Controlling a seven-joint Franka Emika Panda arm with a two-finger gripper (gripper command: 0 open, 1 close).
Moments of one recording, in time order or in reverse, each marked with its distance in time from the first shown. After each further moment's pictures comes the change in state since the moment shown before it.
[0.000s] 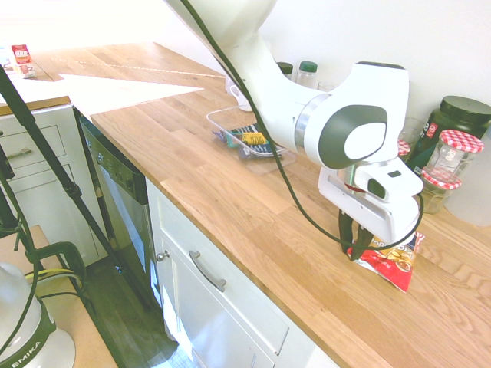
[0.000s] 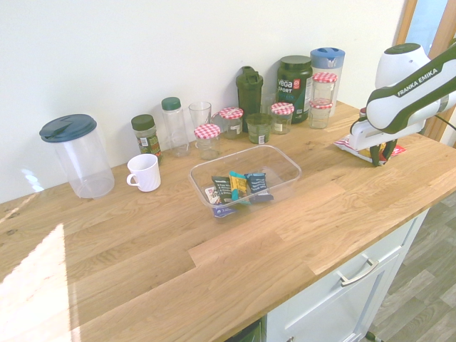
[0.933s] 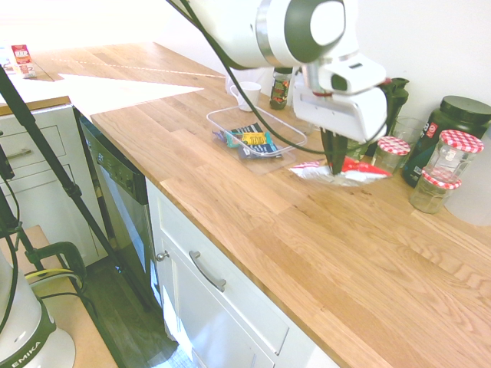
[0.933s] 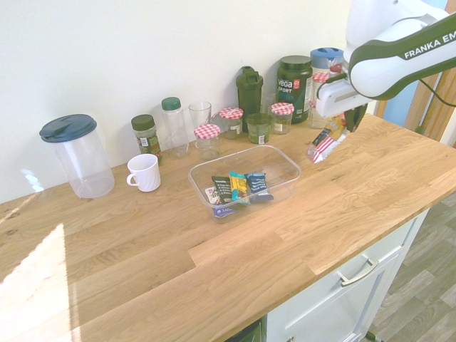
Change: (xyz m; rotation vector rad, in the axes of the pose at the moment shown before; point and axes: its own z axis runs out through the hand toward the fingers) arm -0.101 -0.064 -0.175 0.123 0.152 -0.036
